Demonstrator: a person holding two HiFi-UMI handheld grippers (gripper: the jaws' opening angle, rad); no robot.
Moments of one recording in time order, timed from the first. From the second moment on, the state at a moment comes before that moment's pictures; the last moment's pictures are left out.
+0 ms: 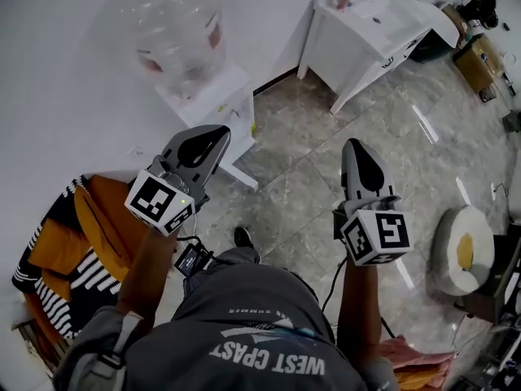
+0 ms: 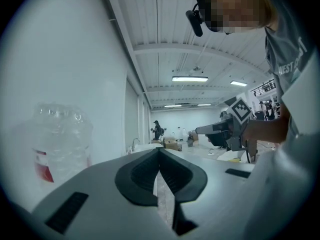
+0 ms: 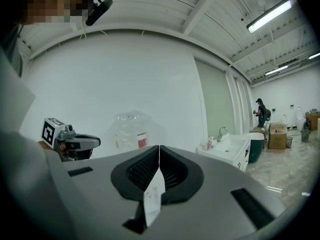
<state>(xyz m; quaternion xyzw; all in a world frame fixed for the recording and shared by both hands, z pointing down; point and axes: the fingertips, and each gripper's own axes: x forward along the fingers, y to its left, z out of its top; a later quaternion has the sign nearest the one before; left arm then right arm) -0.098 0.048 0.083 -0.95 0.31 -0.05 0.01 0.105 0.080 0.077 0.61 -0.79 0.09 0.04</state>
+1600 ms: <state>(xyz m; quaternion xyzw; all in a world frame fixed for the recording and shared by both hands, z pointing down) -0.132 -0.047 0.422 -0.87 0.39 -0.20 -0.21 0.070 -0.096 0.330 0.50 -0.83 0.20 0.12</state>
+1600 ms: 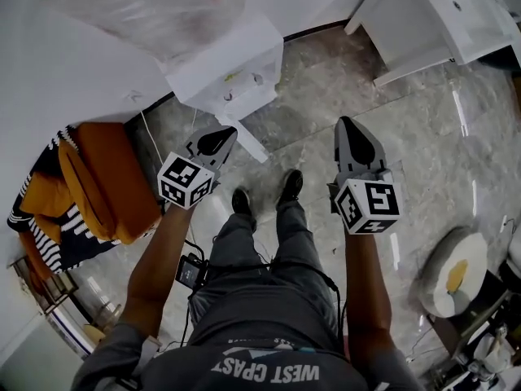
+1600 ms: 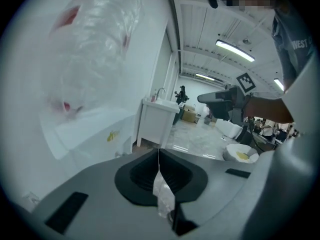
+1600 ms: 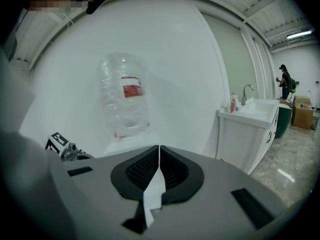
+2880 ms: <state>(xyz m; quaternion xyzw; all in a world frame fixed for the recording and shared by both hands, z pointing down) -0.171 0.030 0.807 -0.69 0.41 -0.27 -0.53 0.071 -0.101 0.498 0.49 -0.81 0.26 0.18</state>
